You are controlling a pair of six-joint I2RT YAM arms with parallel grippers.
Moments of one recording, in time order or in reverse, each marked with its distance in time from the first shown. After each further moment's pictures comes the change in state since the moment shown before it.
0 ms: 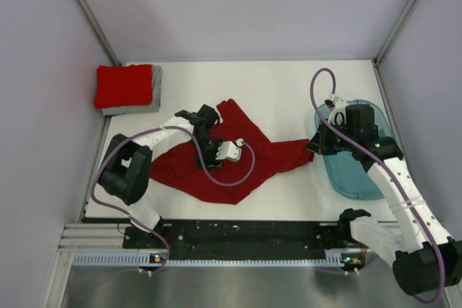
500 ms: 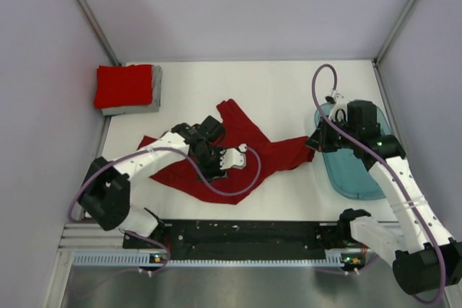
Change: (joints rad) left arm -0.179 -0.248 -0.084 -0.069 -0.133 -0.404; right arm 0.000 0.005 0.040 -0.002 -0.030 0.001
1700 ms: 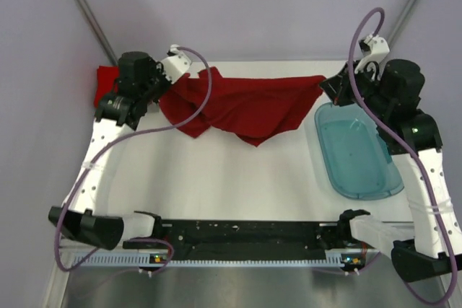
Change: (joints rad) left arm 0.475 -0.061 0.491 0.212 -0.323 -0.061; right arm 0.005 0.107 0.489 0.063 0.126 -0.010
